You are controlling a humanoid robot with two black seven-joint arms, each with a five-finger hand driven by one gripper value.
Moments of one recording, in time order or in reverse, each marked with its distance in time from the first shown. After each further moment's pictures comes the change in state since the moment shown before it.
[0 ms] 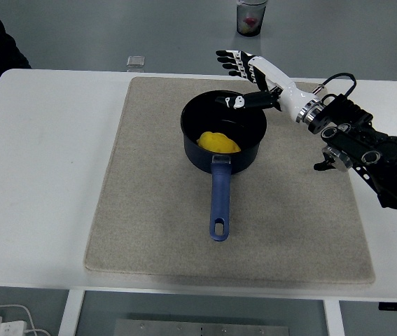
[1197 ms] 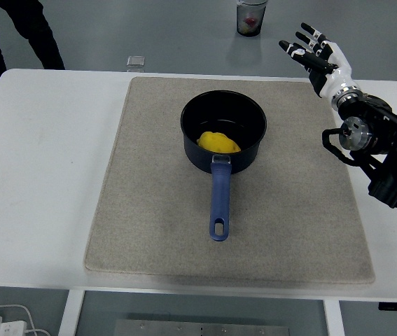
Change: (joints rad) left arm 0.000 0.000 0.000 -0.001 0.000 0.000 0.000; right arm -0.035 -0.005 0.284 -0.075 0.522 -0.115 -0.265
